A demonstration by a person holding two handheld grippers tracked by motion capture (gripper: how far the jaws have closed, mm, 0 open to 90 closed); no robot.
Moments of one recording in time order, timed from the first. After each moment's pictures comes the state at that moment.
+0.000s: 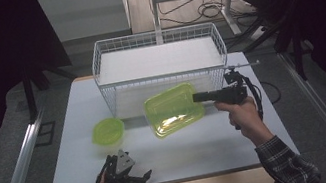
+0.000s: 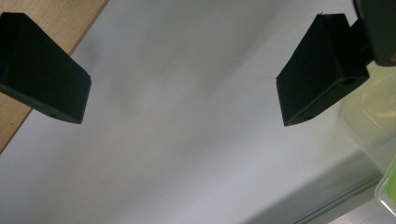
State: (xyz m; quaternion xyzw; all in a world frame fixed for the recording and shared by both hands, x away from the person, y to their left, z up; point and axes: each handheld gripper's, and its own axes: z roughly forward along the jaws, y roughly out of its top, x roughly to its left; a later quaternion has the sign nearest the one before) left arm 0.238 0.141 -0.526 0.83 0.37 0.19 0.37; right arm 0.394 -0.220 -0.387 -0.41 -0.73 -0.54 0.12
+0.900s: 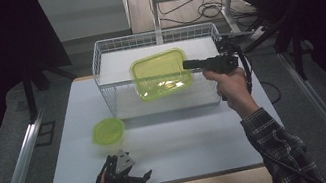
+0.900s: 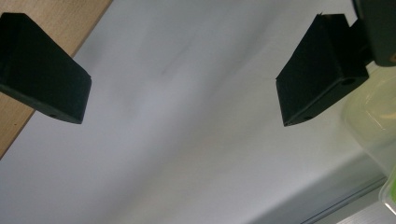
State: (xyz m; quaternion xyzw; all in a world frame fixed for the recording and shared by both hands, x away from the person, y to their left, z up) left arm 0.238 0.141 -0.526 0.83 0.37 0.18 0.37; right arm 0.437 -0.195 -0.323 -0.42 -0.70 -0.57 0.06
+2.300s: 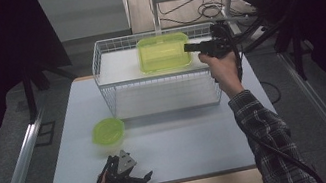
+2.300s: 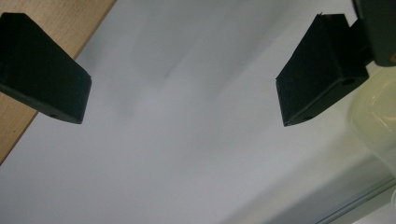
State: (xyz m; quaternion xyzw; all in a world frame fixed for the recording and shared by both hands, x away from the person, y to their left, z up) left arm 0.238 0.139 -0.528 0.84 0.36 0.18 0.36; right arm 0.488 -0.187 -0.316 -0.49 -0.69 -0.53 -0.05
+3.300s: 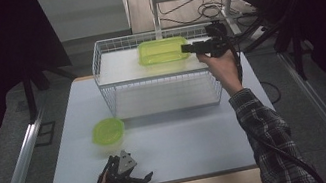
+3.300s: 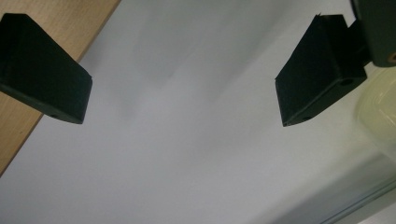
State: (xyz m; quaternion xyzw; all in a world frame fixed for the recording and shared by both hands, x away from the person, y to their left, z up) left arm 0.238 0.139 -0.527 0.84 0.36 0.18 0.37; right arm 0.492 -0.182 -0.316 -0.46 -0.73 -0.50 -0.11
